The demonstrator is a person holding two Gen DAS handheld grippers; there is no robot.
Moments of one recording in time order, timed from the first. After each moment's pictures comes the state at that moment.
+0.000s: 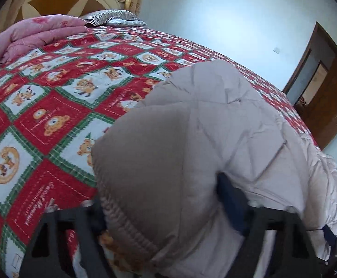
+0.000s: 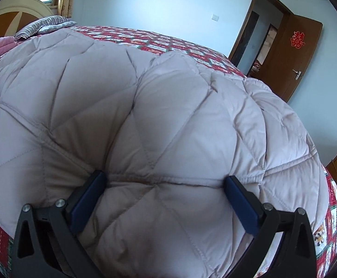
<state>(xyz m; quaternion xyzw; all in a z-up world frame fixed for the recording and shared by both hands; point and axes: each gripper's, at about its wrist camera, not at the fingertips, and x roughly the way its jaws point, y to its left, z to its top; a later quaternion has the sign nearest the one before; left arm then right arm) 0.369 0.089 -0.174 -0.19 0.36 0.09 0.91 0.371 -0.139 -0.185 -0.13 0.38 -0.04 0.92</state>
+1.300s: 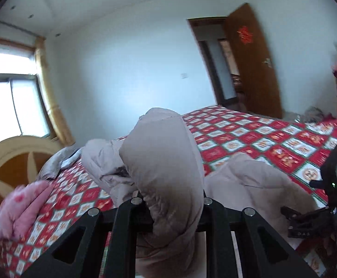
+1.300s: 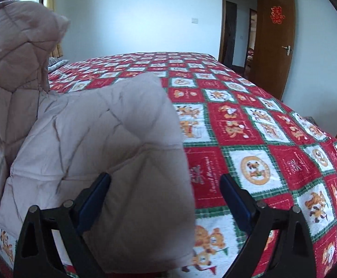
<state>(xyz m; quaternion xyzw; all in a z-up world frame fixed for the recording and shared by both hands) 0.278 -0.050 -0.023 0.18 0.14 -0.08 0.97 0.314 -0.232 -0.151 0.00 0.34 -0.02 0.94</state>
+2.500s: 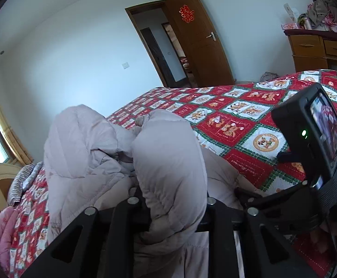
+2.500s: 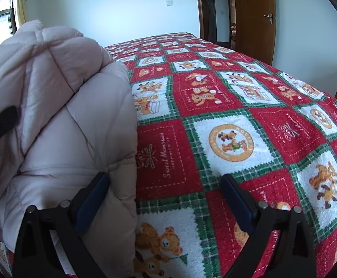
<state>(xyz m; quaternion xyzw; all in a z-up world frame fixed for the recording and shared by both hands) 0.289 -0.181 -0.110 0.26 0.18 -0.19 0.93 0.324 -0.290 -0.185 0.07 0.37 -0.05 0.92</state>
